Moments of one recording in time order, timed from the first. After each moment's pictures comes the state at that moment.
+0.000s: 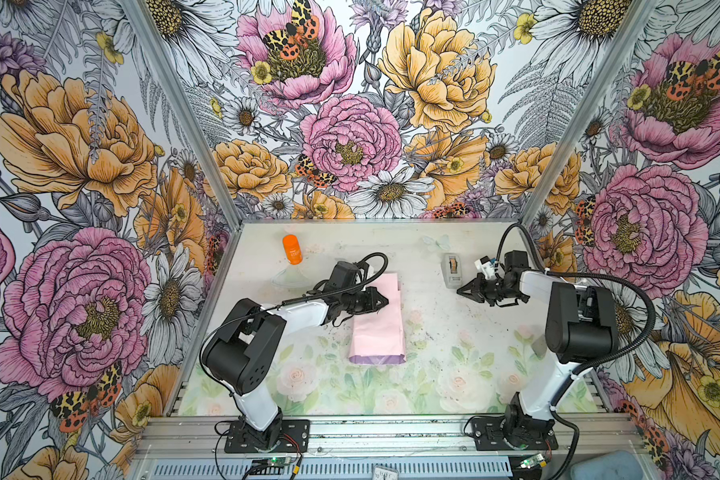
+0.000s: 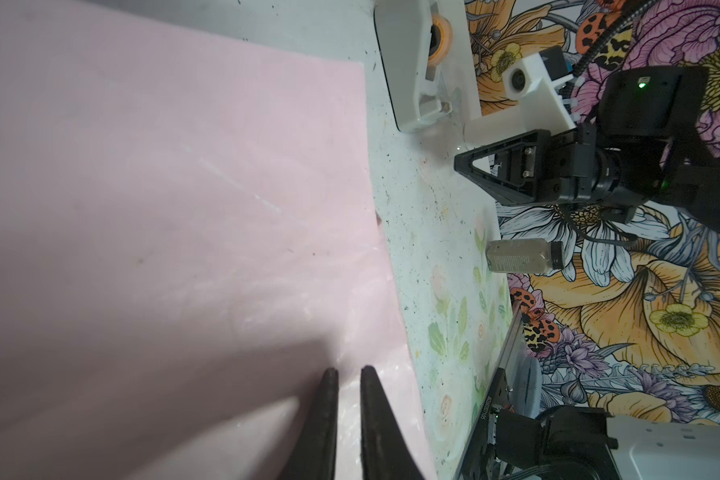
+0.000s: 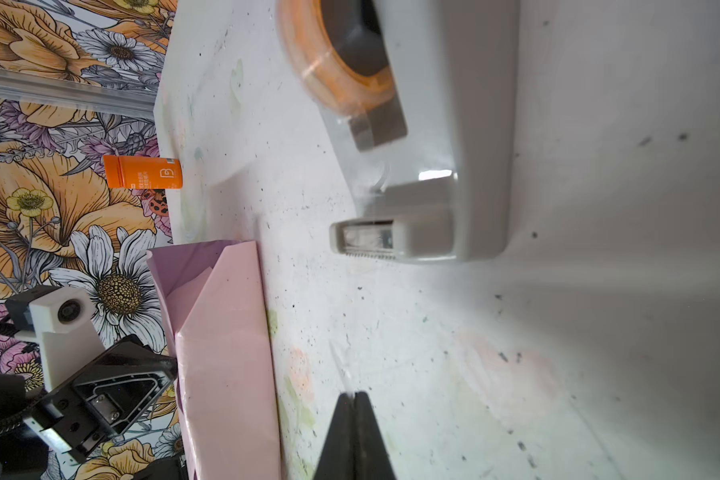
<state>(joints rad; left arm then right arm) -0.55 1.71 0.91 0.09 0.53 -0.67 -0.17 1.84 1.07 -0.46 -0.86 0.22</state>
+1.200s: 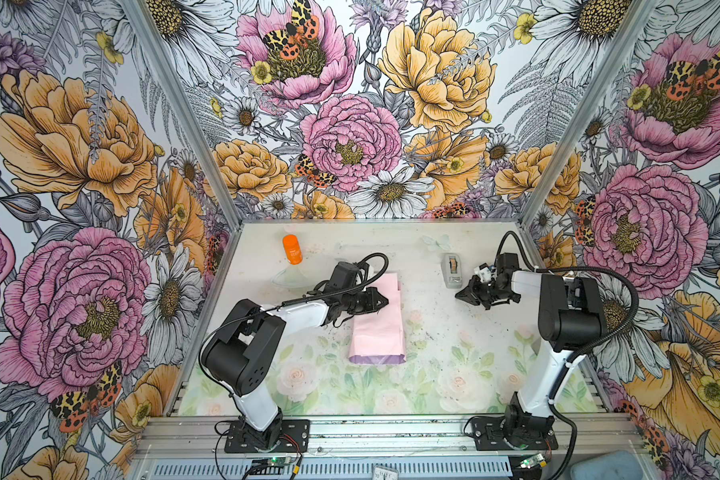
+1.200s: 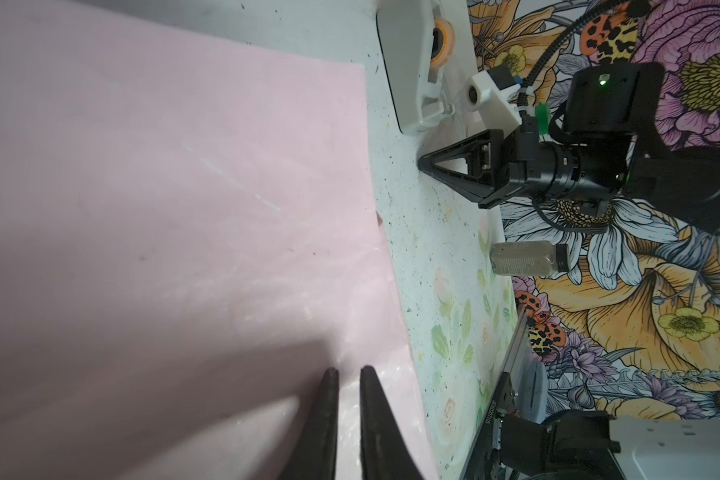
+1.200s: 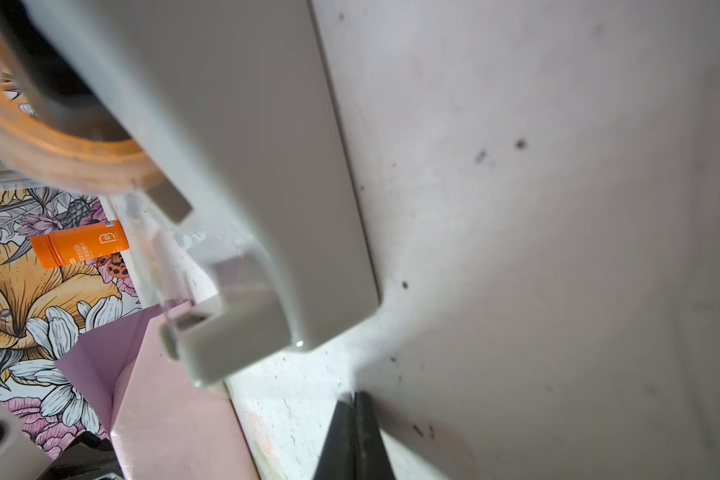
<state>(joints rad) -0.55 1.70 0.90 0.09 0.51 -0.67 -0.14 1.94 1.09 -0.41 -0.72 0.43</state>
